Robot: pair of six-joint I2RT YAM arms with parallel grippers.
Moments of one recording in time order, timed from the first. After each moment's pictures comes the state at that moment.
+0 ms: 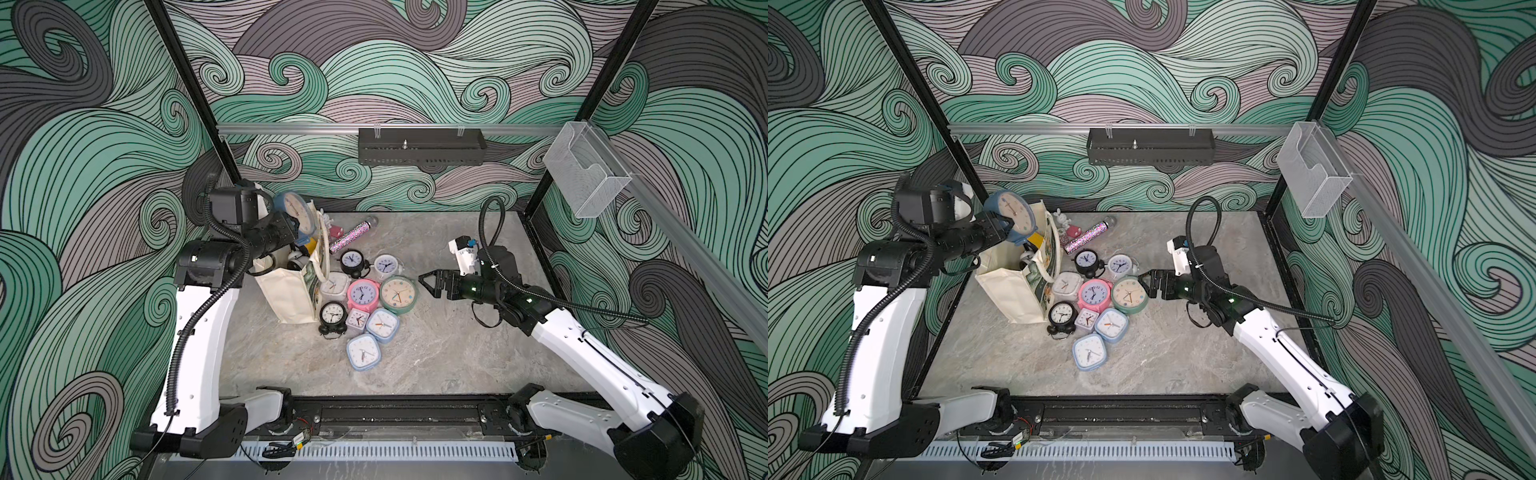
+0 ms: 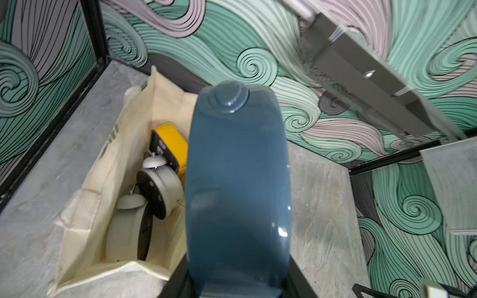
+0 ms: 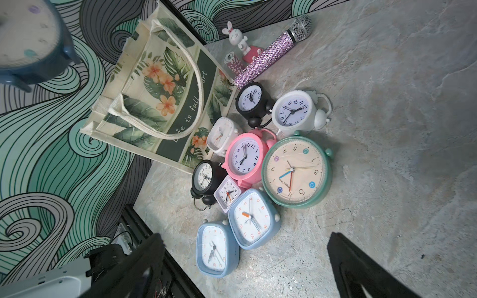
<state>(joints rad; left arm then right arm) -0.06 1.24 1.77 -1.14 0.08 -0.50 0.54 1.10 0.97 -0.43 -0.32 0.48</state>
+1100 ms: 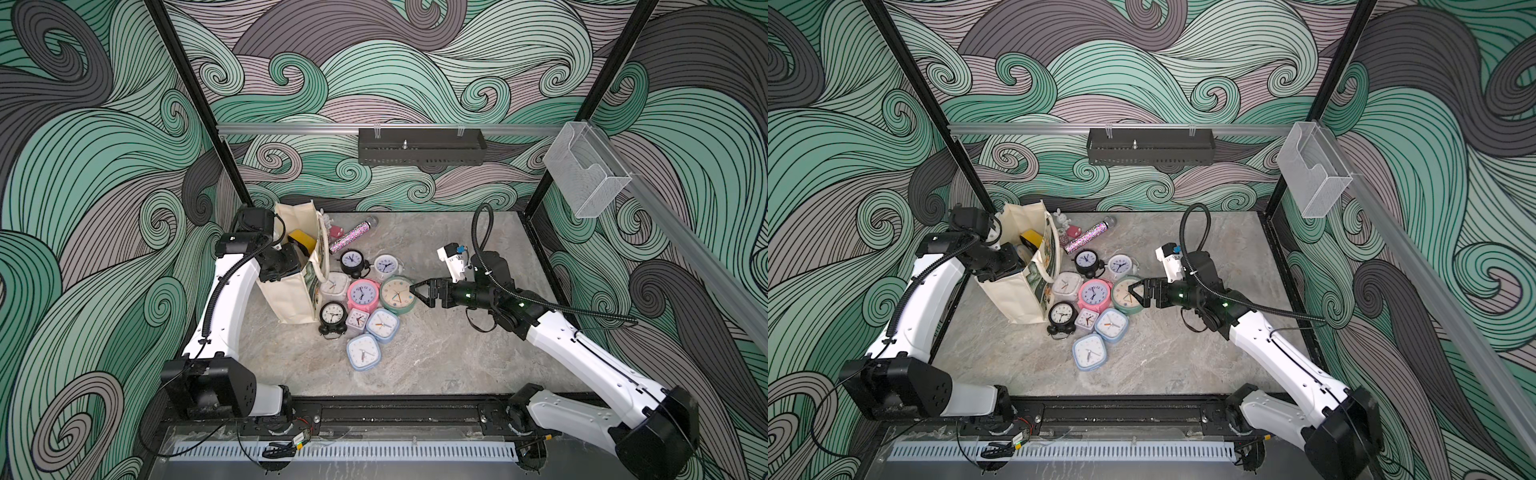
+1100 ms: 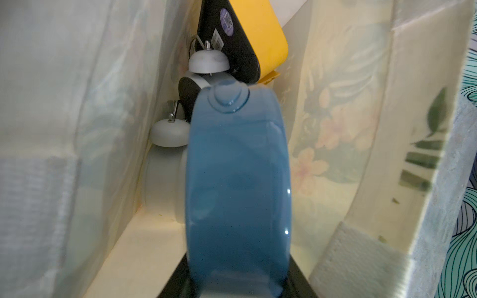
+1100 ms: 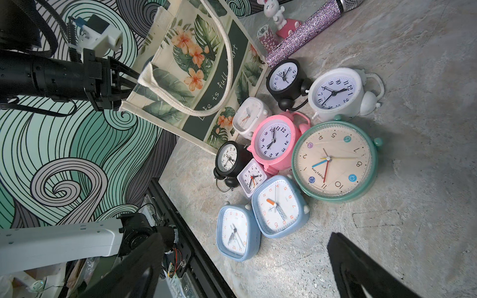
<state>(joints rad) 0.06 1.39 1.44 -1.16 0.14 -0.38 0.58 1.11 0.91 -0.36 -0.43 0.49</state>
